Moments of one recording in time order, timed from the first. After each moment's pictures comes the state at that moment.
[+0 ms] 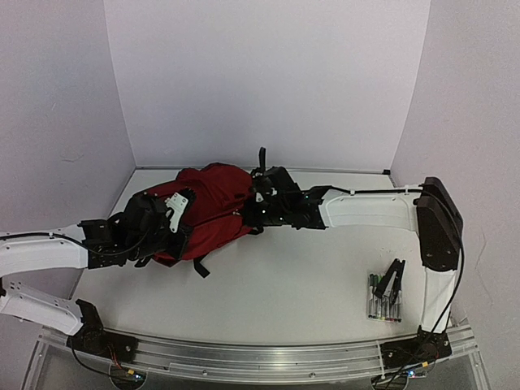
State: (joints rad) left arm -0.91 1.12 0.69 -0.17 -0.34 -0.10; right arm 0.94 1.99 1.52 -0.16 0.17 0.61
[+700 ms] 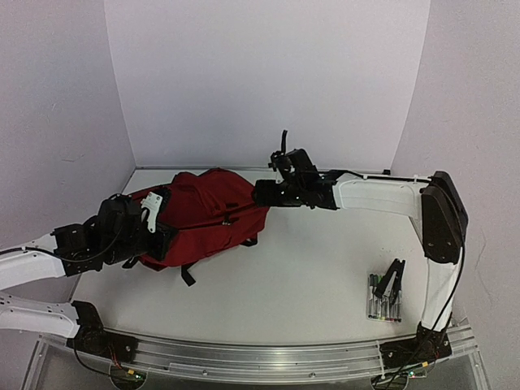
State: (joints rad) left arm -0.90 0.90 0.65 -0.30 -0.31 -0.23; right arm 0.81 1.99 1.55 -0.20 0.17 0.49
